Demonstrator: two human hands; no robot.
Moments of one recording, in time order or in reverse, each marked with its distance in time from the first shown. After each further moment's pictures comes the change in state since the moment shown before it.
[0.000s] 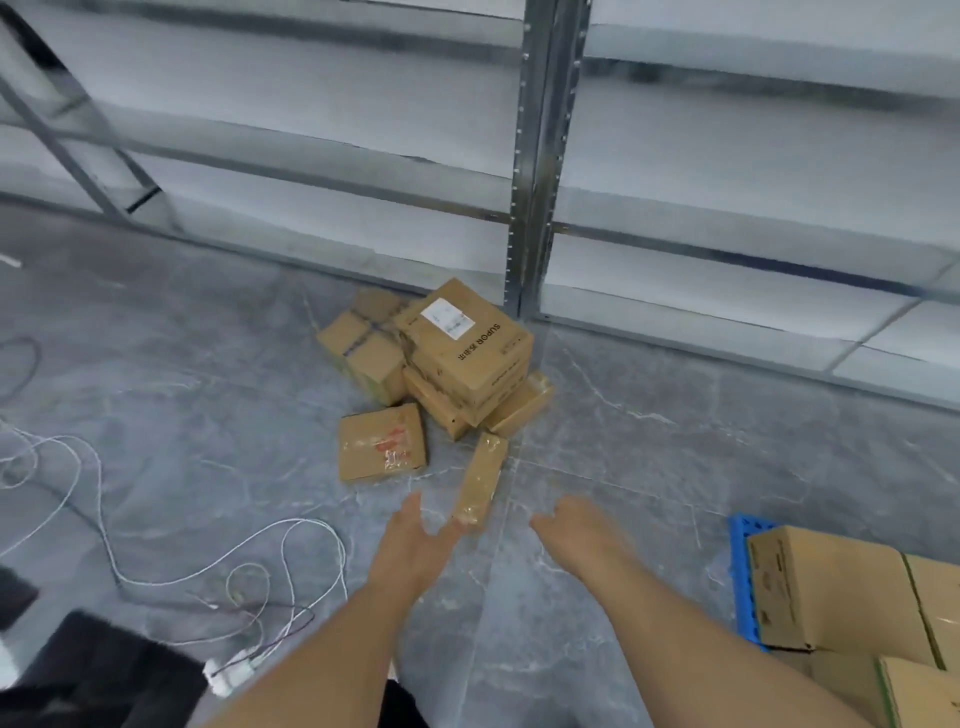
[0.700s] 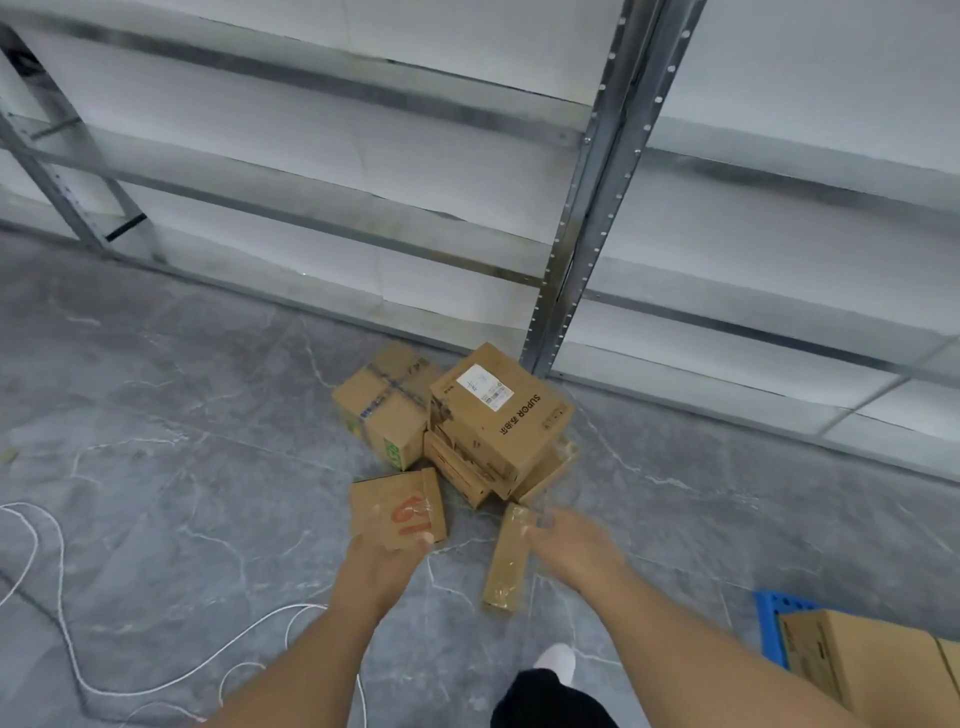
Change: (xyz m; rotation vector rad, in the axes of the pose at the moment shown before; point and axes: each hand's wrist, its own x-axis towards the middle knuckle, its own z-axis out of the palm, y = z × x) left_hand 0.137 -0.025 -0.177 -0.133 -0.017 0.033; right_hand 0.048 -0.199 0.002 -0.060 0.080 0.020
